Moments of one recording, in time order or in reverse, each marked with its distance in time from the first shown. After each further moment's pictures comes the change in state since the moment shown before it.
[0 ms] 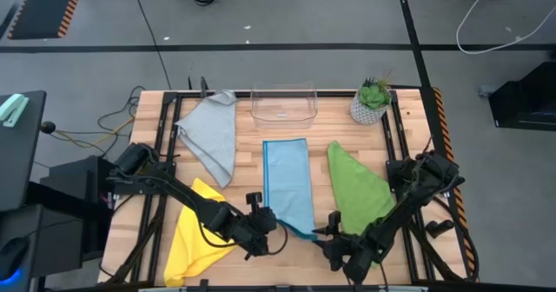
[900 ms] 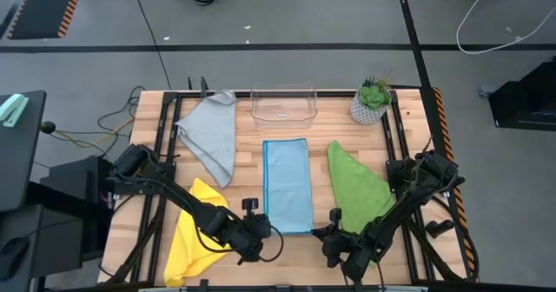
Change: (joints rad) left arm -0.038 0.000 0.000 -0.085 0.110 0.001; right arm -0.019 0.000 0.000 -0.016 0.054 0.068
